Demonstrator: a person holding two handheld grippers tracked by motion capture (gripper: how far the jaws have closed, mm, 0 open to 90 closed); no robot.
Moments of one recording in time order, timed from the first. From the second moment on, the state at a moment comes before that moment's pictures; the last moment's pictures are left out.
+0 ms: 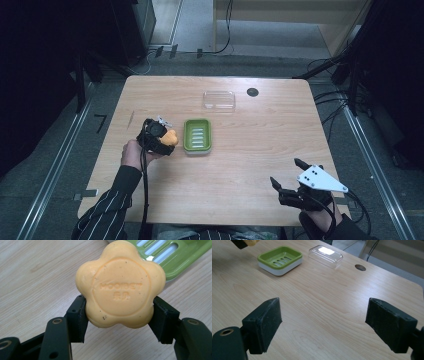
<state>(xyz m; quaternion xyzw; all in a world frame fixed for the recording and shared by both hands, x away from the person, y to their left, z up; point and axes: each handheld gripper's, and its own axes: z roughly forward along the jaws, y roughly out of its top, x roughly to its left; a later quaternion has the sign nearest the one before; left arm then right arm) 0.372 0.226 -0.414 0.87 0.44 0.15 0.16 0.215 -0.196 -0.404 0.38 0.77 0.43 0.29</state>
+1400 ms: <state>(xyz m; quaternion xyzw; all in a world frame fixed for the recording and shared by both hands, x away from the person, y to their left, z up) 0.403 0.180 -0.394 0.88 0.41 0.14 0.19 0.215 -0.196 -0.404 0.38 0.77 0.43 0.29</state>
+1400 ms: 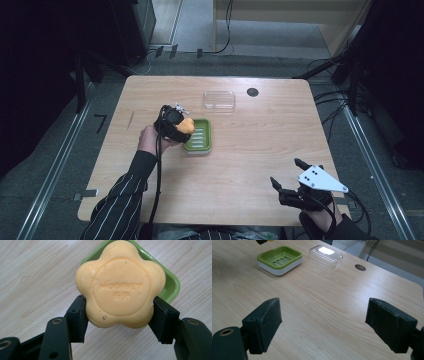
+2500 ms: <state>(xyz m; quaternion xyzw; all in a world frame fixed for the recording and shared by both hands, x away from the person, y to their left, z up) 0.426 0.155 -0.413 0.91 0.38 0.09 0.13 0.214 -0.197 -0.404 0.38 0.77 0.43 0.29</state>
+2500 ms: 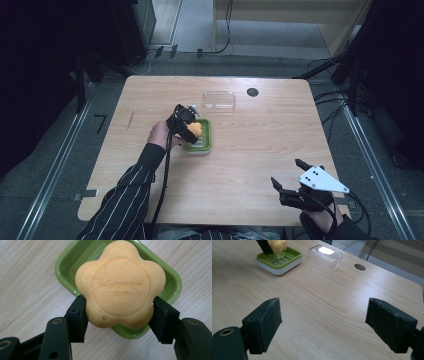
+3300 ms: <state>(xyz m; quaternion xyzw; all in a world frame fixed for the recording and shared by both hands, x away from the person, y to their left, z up) 0.436 0.140 -0.426 0.93 0.34 0.10 0.10 0.213 -0.198 -0.404 0.38 0.77 0.42 0.29</state>
